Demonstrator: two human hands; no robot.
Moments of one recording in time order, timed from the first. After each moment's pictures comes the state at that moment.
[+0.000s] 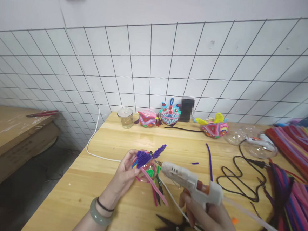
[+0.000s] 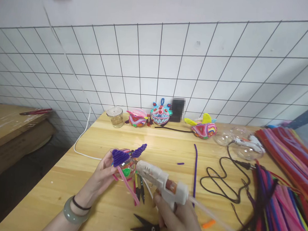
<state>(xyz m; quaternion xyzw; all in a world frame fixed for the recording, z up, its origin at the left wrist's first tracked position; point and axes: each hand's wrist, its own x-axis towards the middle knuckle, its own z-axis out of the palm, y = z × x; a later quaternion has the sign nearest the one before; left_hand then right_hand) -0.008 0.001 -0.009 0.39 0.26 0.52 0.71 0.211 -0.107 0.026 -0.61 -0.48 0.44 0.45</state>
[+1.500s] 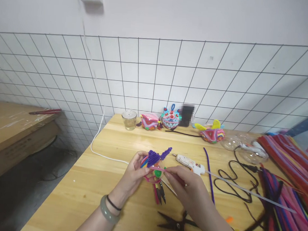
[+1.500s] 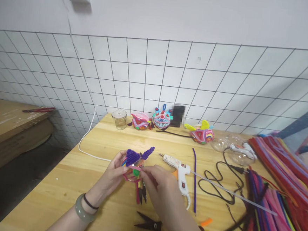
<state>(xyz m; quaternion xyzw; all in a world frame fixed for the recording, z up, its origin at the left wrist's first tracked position) 0.005 -0.006 -0.004 0.39 0.23 0.54 0.71 0.179 -0.064 0.051 -0.55 -0.71 0.22 0.38</state>
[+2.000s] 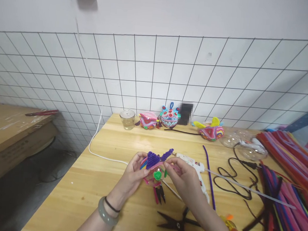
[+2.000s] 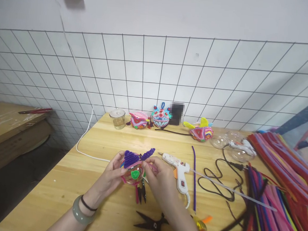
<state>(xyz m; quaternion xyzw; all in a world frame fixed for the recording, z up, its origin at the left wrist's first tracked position) 0.006 -0.011 0.001 0.37 0.23 0.51 0.74 0.177 -0.043 0.029 -0.57 -0.60 0.31 0.47</state>
